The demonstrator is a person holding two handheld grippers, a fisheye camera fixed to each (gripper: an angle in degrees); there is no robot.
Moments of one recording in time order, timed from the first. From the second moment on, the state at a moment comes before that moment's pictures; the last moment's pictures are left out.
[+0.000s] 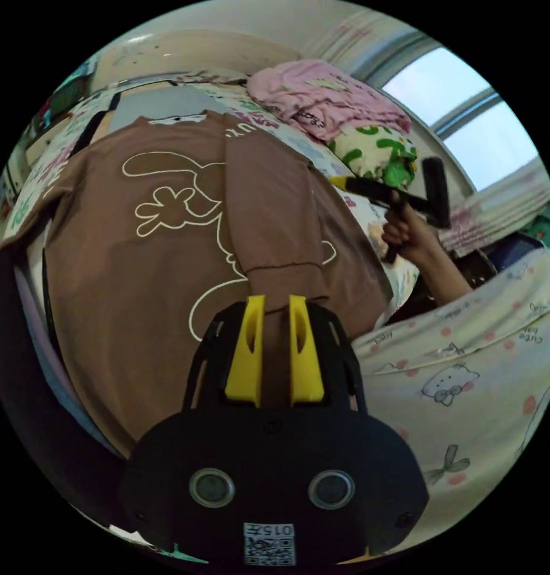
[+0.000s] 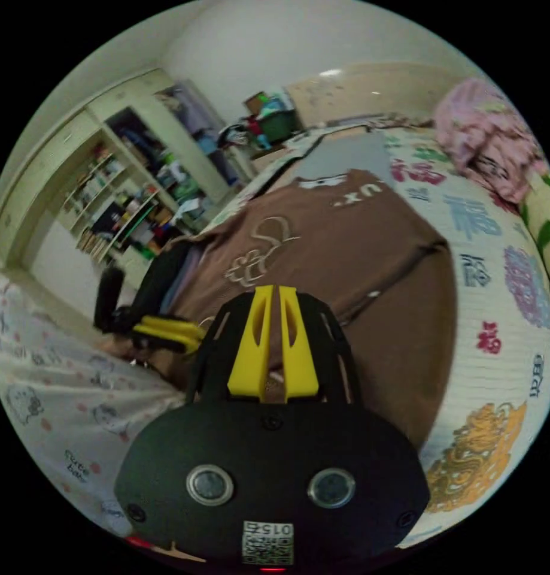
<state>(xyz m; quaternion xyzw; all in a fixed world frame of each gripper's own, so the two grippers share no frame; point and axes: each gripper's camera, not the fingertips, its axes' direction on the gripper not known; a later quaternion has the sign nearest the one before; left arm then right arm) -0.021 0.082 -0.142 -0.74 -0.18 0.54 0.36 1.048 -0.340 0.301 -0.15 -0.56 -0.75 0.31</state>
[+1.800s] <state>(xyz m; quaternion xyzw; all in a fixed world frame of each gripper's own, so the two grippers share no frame) 0.106 0.082 -0.284 -0.47 0.11 0.81 0.33 0.834 -0.315 0.072 -0.53 -0.62 -0.44 0.38</state>
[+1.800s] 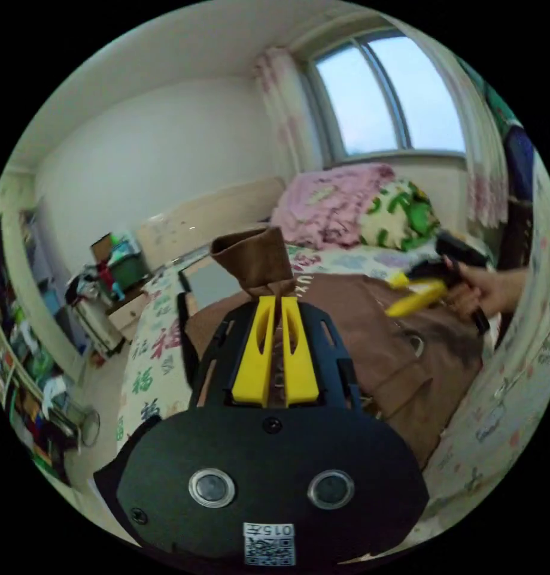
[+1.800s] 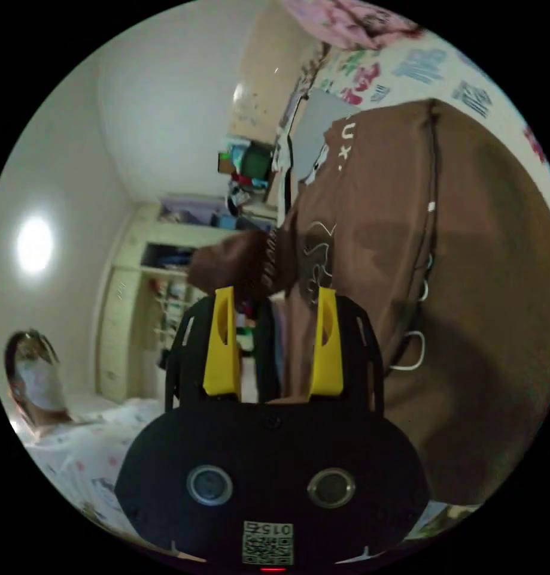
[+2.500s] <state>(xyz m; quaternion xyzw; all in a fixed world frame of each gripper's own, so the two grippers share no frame) 0.080 0.100 -0.316 -0.56 -0.10 0.74 0.36 0.740 -0.478 -0.004 -0.52 -0.54 -0.47 0.46</state>
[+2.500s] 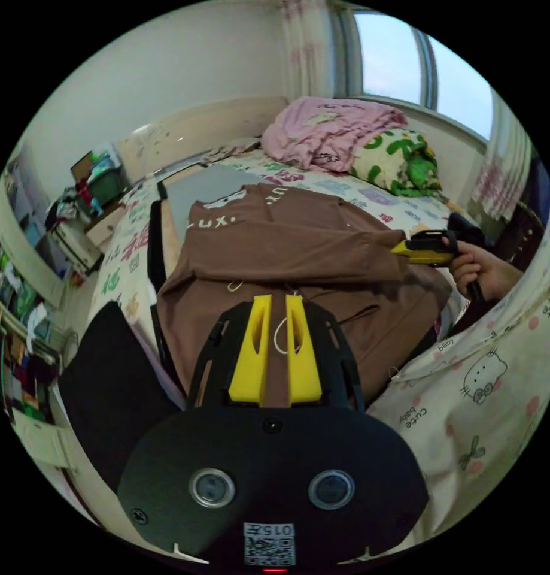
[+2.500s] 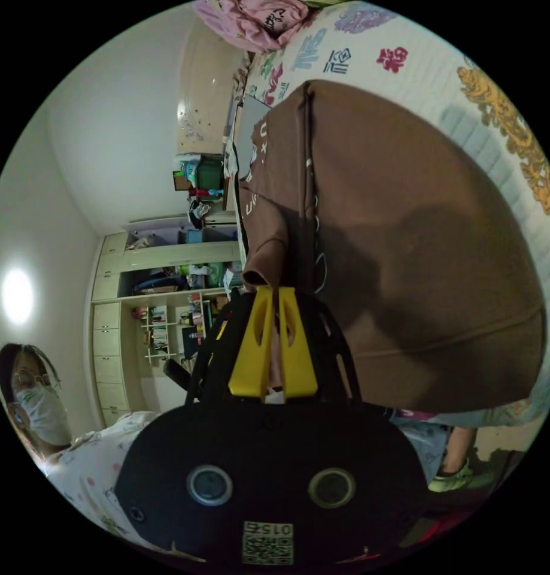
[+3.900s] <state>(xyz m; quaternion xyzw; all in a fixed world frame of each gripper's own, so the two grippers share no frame) -0.172 0.034 -0.054 -0.52 -0.23 0.41 0.72 0.722 -0.434 -0.037 -0.47 -0.50 -0.58 0.43</state>
